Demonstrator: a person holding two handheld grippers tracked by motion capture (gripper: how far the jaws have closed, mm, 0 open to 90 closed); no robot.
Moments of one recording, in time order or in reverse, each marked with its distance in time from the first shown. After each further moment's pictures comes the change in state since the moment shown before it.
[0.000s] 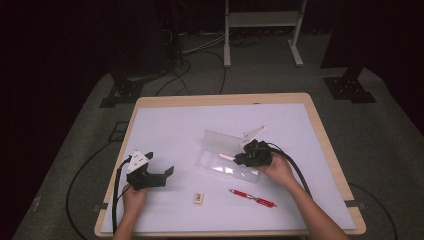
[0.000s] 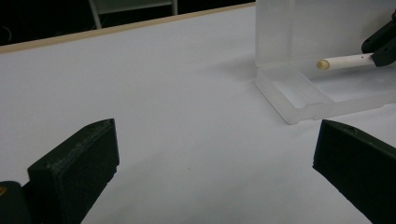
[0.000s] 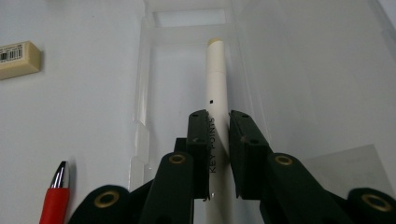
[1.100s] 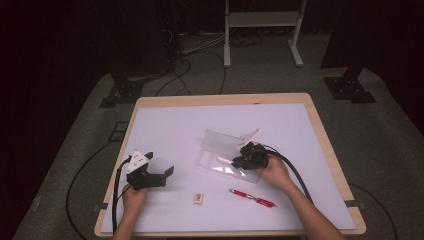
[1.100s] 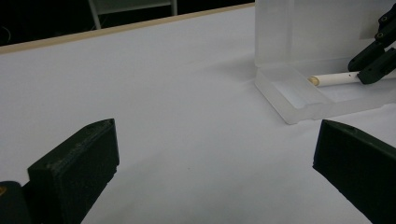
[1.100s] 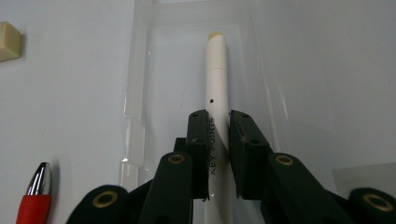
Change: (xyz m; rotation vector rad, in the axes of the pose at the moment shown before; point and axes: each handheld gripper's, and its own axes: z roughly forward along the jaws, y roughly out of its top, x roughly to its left) left arm 0.000 0.000 0.000 -0.002 -0.001 -0.001; right arm -0.001 -0.005 0.020 0.039 0.020 0.004
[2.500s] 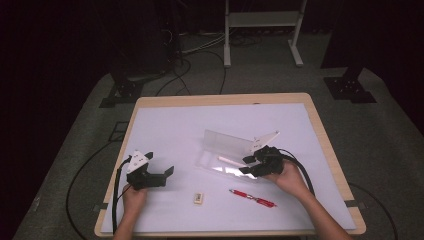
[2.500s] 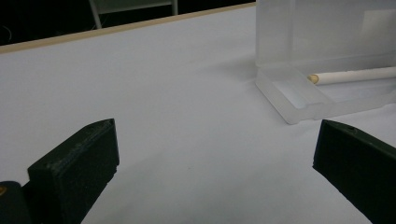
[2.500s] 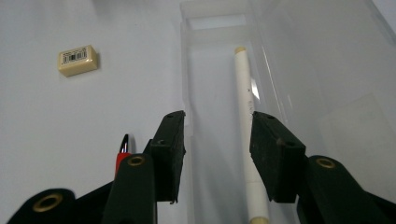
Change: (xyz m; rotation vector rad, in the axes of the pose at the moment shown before) left arm 0.000 0.000 0.000 0.002 0.002 0.000; right arm 0.025 -0.015 -0.055 -0.091 0.005 0.039
